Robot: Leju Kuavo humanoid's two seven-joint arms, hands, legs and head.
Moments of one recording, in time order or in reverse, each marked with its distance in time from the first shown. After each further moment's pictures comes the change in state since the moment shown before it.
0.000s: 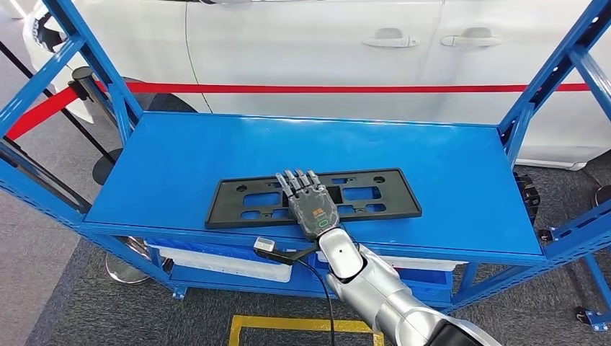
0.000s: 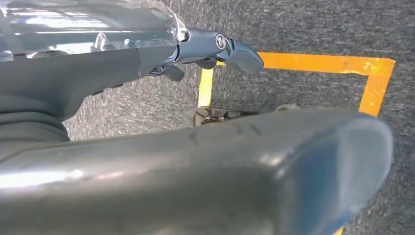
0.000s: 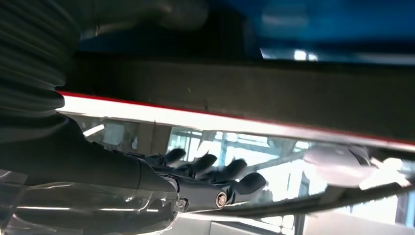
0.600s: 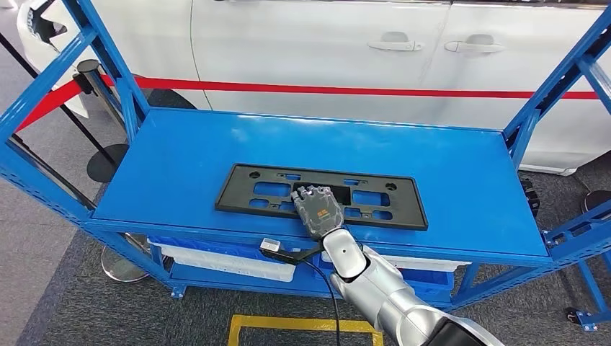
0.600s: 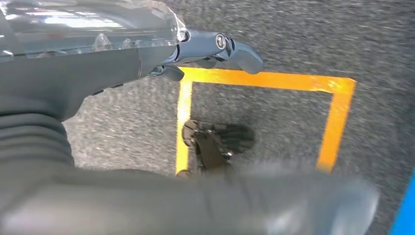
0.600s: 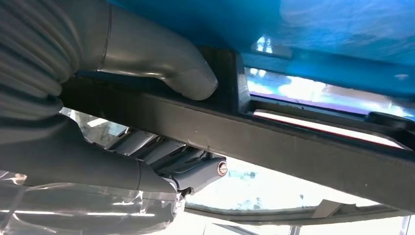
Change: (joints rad) left arm -0.001 0.003 -0.016 0.000 -0.014 -0.043 -0.099; right arm -0.014 -0.004 -0.020 0.060 -0.001 -0.004 -0.003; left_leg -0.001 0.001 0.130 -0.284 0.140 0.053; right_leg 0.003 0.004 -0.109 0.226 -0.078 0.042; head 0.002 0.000
